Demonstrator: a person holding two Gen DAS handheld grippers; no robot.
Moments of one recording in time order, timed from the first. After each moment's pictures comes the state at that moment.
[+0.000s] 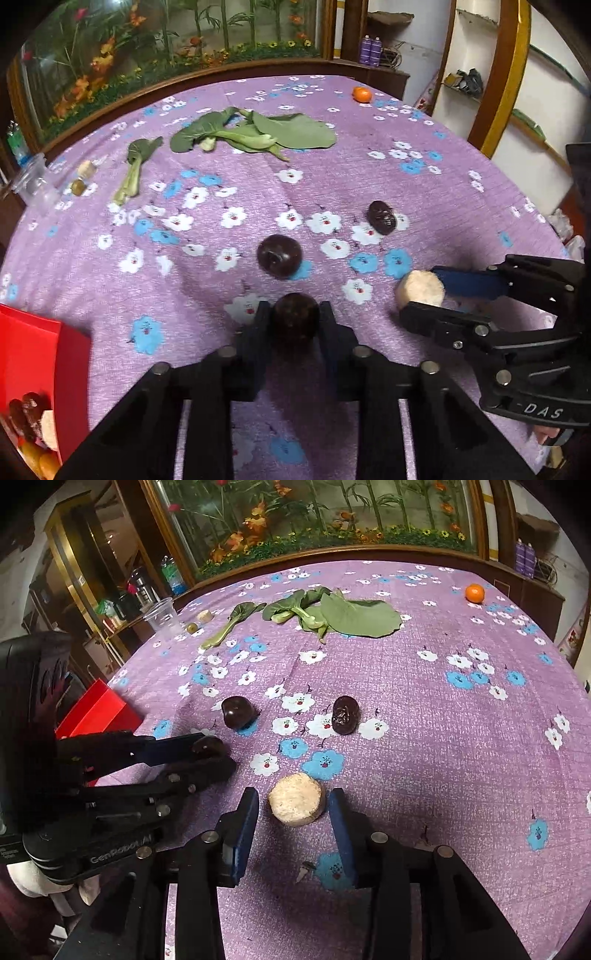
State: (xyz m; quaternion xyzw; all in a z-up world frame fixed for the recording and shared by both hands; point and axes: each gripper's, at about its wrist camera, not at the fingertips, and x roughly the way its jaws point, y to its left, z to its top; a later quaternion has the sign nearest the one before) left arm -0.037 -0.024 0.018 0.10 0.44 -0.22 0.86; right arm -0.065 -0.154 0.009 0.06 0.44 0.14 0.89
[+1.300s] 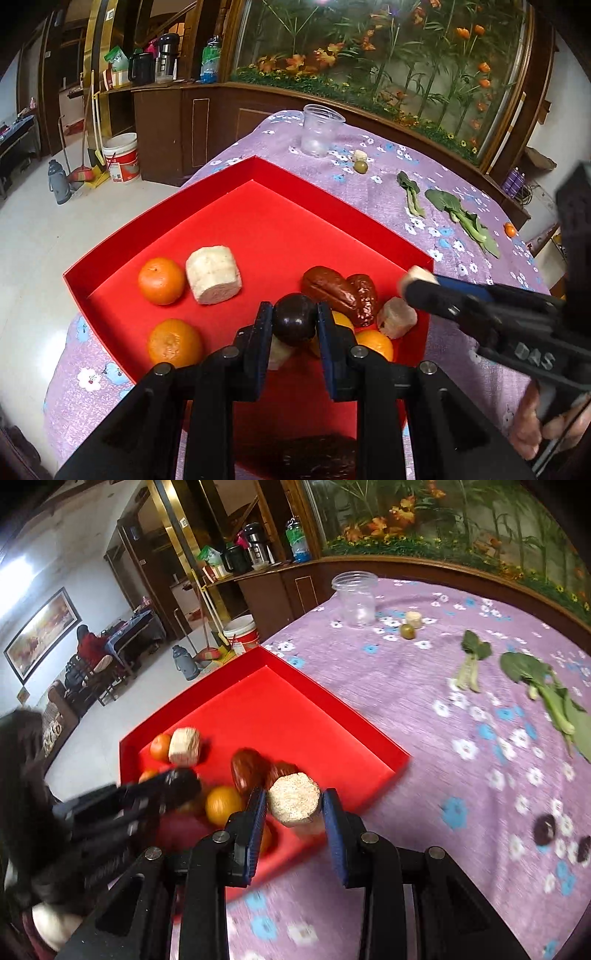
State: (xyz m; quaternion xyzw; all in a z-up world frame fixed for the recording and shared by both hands) left arm -0.115 0.257 0.050 -0.13 0.39 0.02 0.91; right arm -0.028 0.105 0.048 0.00 0.44 0.32 0.84
